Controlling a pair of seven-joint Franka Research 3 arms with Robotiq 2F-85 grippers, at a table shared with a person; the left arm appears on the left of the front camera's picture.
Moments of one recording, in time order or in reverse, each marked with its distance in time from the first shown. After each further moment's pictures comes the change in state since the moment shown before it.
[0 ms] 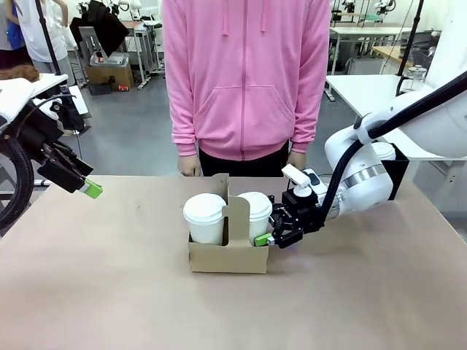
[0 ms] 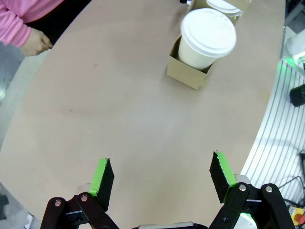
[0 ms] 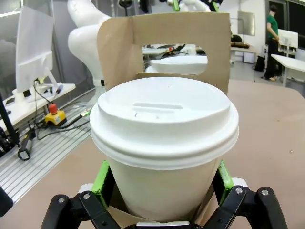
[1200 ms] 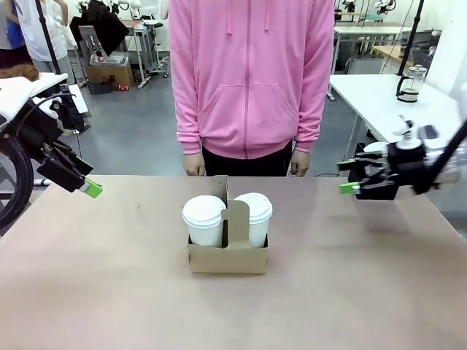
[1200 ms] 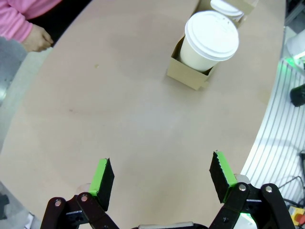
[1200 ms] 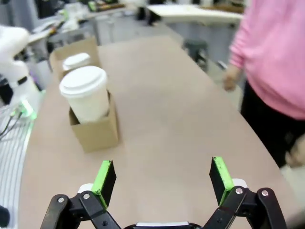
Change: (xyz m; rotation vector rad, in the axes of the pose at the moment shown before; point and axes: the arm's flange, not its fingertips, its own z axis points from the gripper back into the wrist) left arm 0.001 0.000 0.001 0.003 0.000 -0.001; right arm 0.107 0.110 0.215 -0.685 0.239 -0.132
